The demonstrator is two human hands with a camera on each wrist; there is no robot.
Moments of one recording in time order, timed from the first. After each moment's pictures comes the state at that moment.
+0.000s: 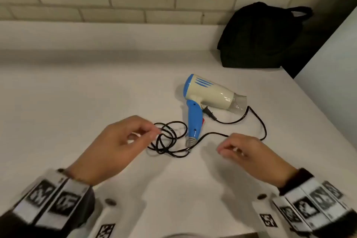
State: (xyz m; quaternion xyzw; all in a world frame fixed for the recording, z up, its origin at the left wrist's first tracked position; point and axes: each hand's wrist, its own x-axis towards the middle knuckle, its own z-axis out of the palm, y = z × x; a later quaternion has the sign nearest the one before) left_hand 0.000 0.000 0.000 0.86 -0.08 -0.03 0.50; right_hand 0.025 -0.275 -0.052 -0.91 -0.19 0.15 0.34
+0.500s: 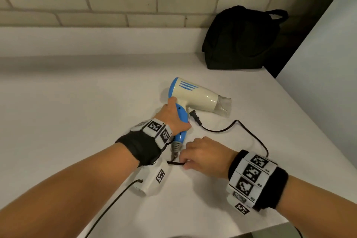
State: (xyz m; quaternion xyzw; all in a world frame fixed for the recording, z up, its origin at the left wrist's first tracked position) left_hand 0.115 -0.101 -0.062 0.92 -0.02 -0.17 0.34; right_hand 0.050 -0.227 -0.065 -0.92 -0.34 0.20 0.02
